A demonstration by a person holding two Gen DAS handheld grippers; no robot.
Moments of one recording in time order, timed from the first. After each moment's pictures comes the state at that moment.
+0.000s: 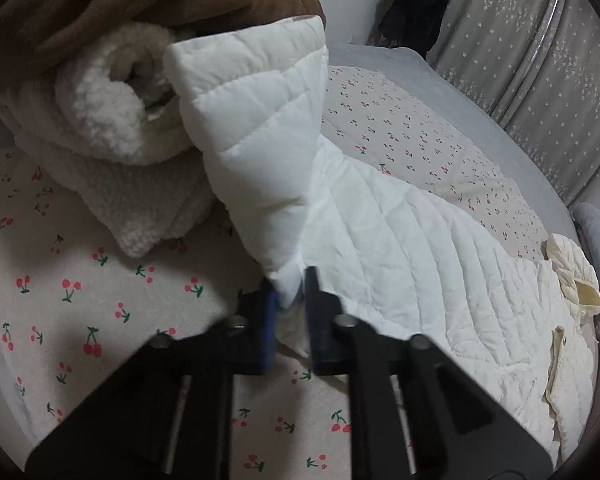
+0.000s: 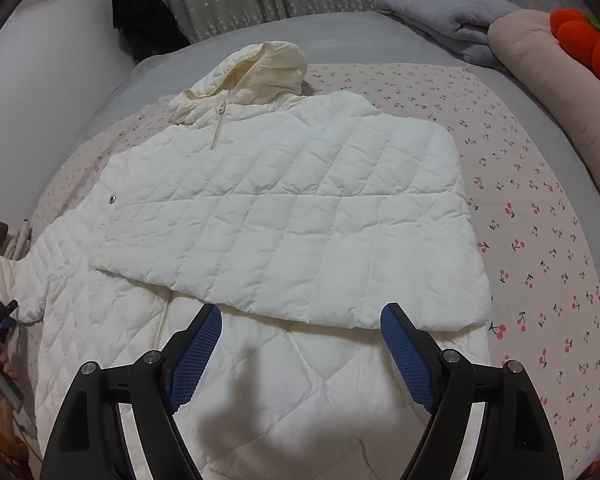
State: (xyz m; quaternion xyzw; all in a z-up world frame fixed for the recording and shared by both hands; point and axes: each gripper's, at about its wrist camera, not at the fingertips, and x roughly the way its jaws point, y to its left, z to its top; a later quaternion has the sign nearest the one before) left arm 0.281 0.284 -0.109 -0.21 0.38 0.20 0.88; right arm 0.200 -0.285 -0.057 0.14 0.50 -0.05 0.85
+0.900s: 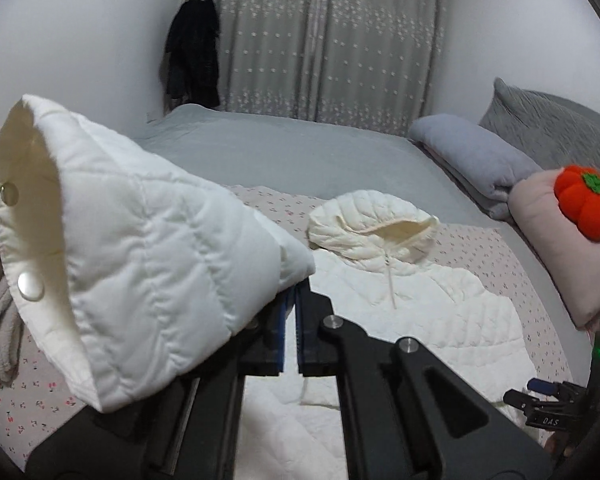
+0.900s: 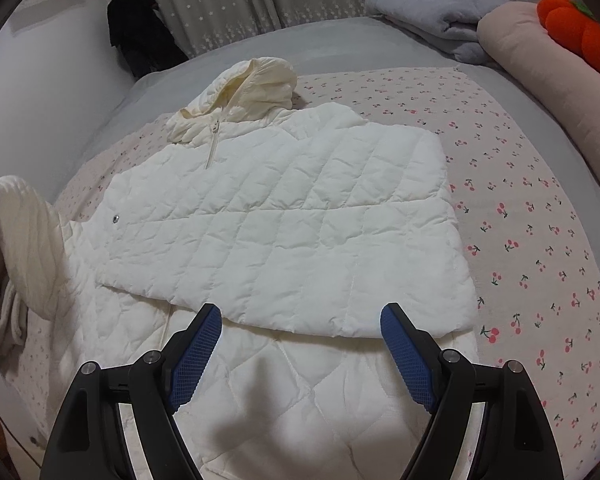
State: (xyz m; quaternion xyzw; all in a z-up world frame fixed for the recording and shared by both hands) left arm 0.300 0.000 0.025 -0.01 0.29 -0.10 0.95; right arm 0.193 -0.304 -0.050 0.17 0.48 -0.05 0.86
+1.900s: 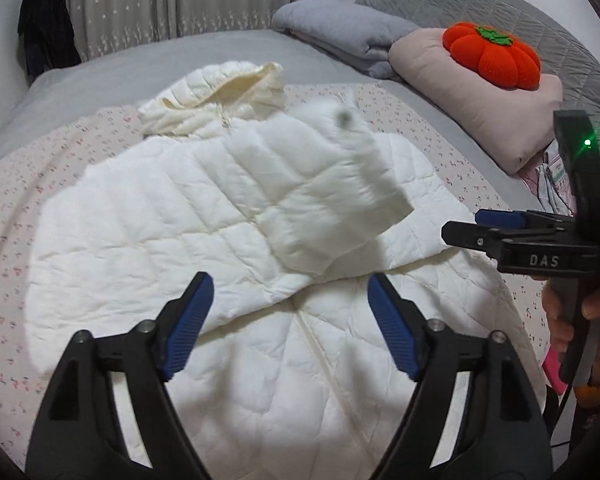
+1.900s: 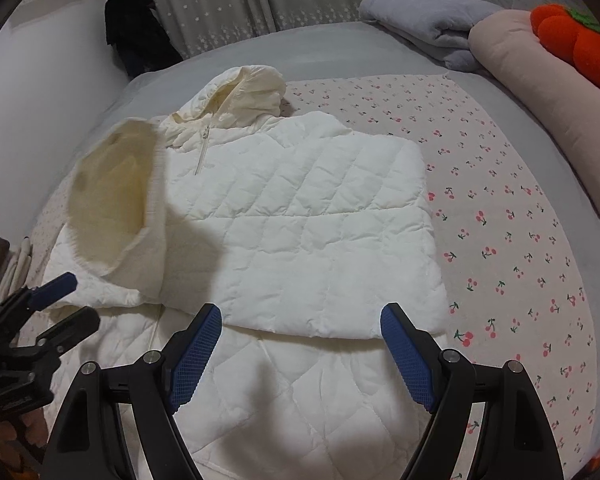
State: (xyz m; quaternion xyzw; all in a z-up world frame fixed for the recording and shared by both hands) left arm 0.222 -0.081 -0.028 0.10 0.41 -0.29 0.86; right arm 0.191 -0.307 -0.037 0.15 0.48 -0.06 0.86
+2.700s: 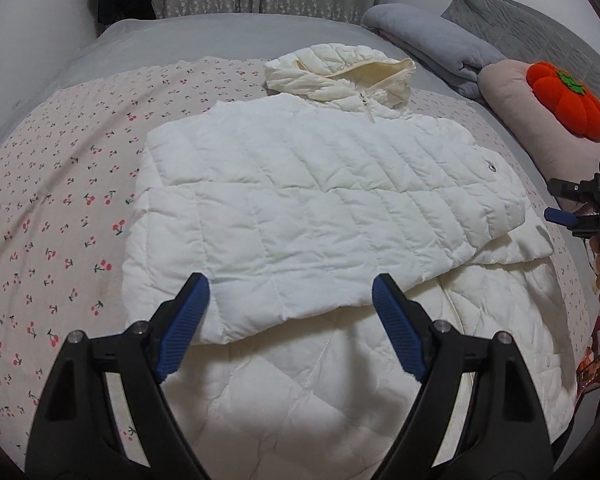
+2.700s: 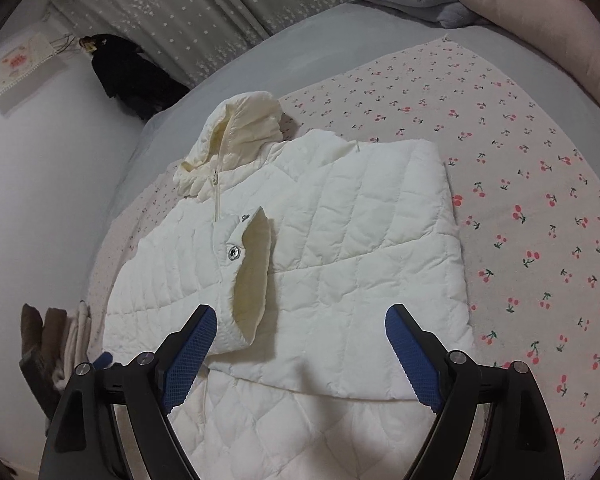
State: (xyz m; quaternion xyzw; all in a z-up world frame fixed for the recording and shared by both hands) left arm 0.282 0.010 -0.071 0.04 0.45 -0.19 0.87; right arm 0.230 -0.364 -0.047 0.31 0.47 0.01 0.83
